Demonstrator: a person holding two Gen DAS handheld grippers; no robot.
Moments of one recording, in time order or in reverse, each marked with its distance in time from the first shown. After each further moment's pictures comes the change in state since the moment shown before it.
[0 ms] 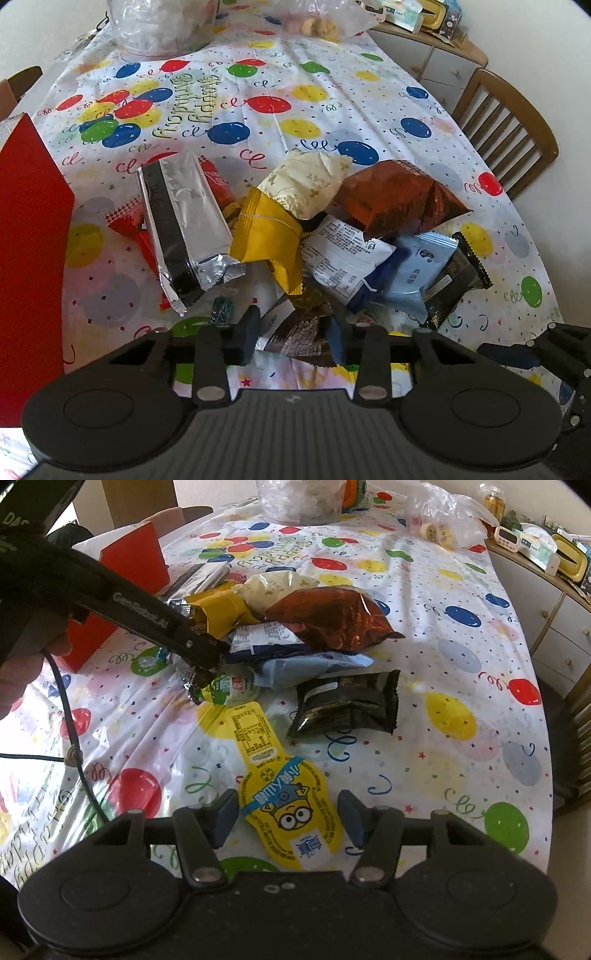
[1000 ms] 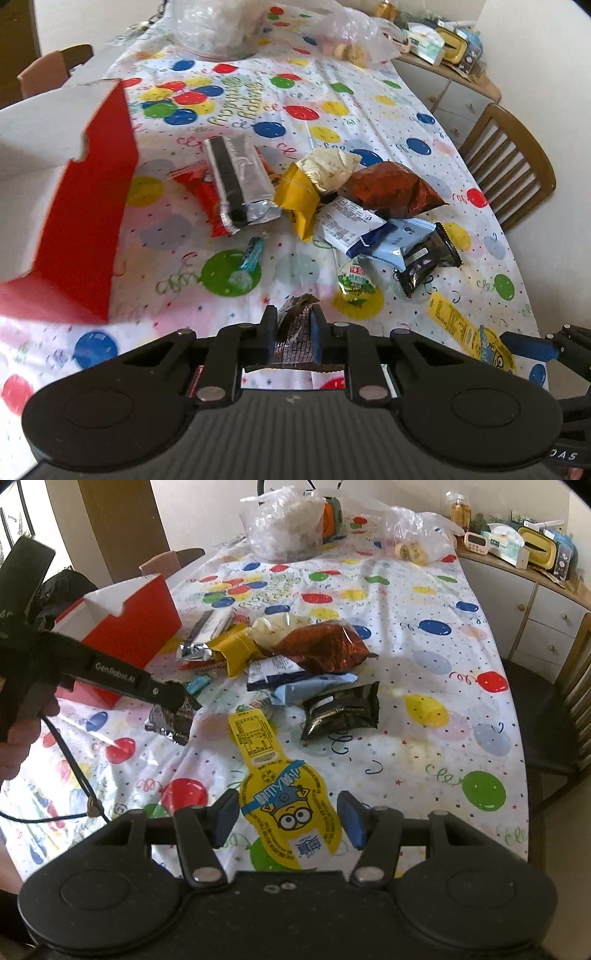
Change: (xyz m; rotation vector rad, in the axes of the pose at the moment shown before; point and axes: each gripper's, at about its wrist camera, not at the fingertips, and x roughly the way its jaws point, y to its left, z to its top) left arm -0.075 0.009 -0.052 -0.139 -0.057 0.027; right arm -0.067 0.006 -0.018 0.108 -0.106 0.038
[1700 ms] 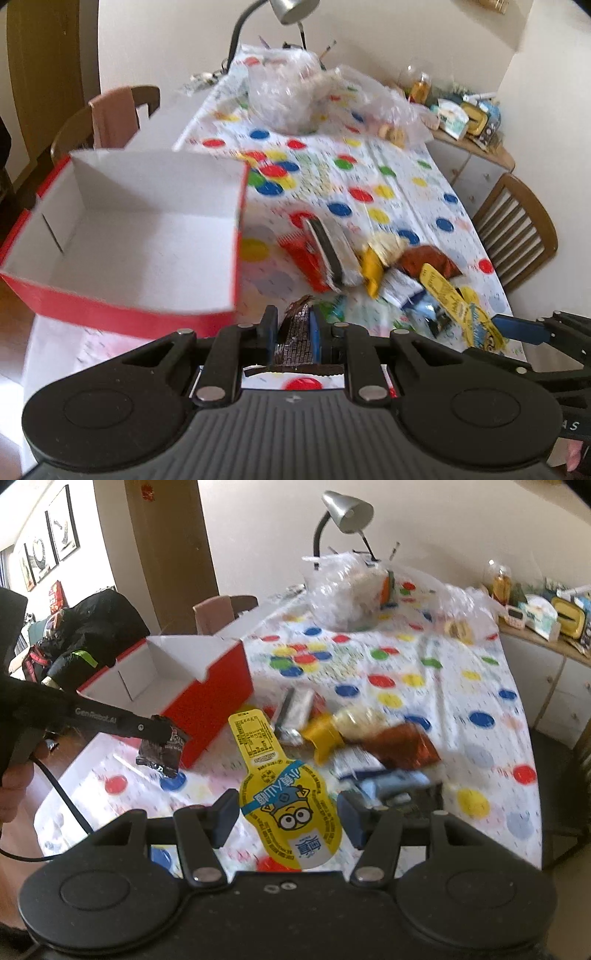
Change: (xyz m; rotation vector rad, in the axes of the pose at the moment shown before) left arm -0.116 0.089 0.009 -0.071 -0.176 0.043; right arm -0.038 0.090 0.059 -0.093 -0.140 0.059
